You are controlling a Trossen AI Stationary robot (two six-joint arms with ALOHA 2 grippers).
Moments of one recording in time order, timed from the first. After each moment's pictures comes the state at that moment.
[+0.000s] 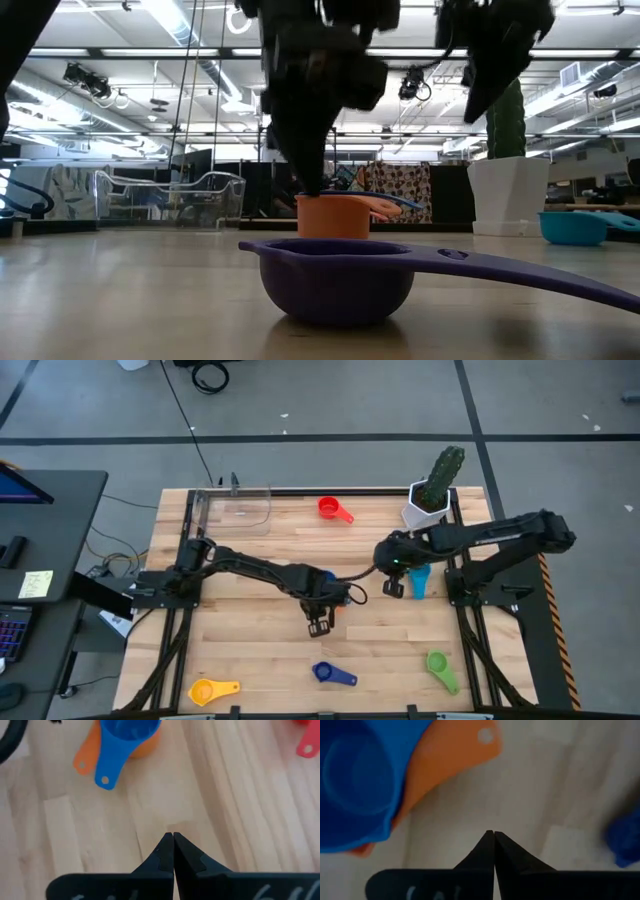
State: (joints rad) left arm -0.15 2.09 1.63 -0.86 0.08 -0.40; right arm 0.04 1.27 1.01 -0.86 0.11 0.26
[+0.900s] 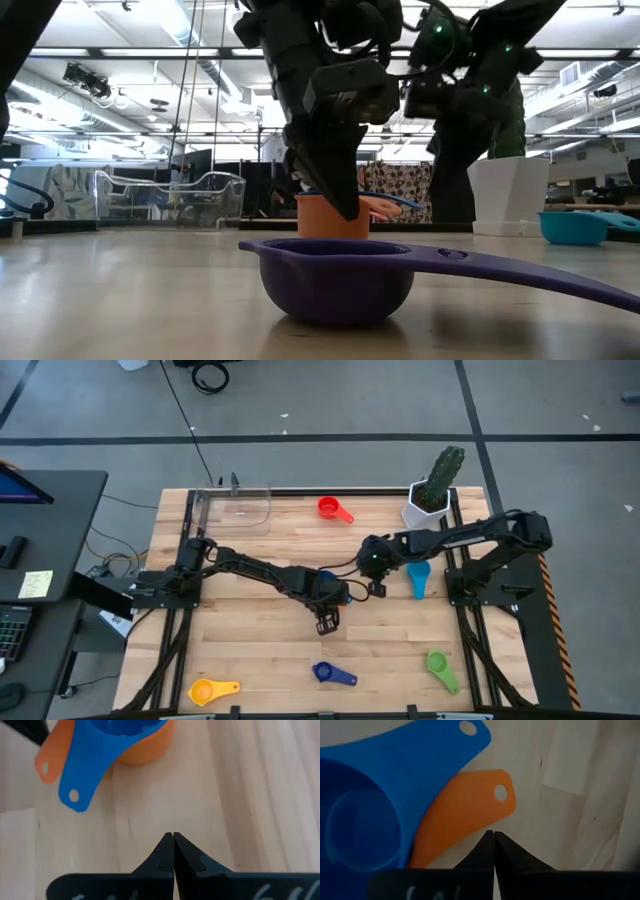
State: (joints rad) left arm -0.14 2.09 1.53 -0.58 0.00 -0.40; right arm -0.10 1.47 0.80 -0.37 -0.07 0.05
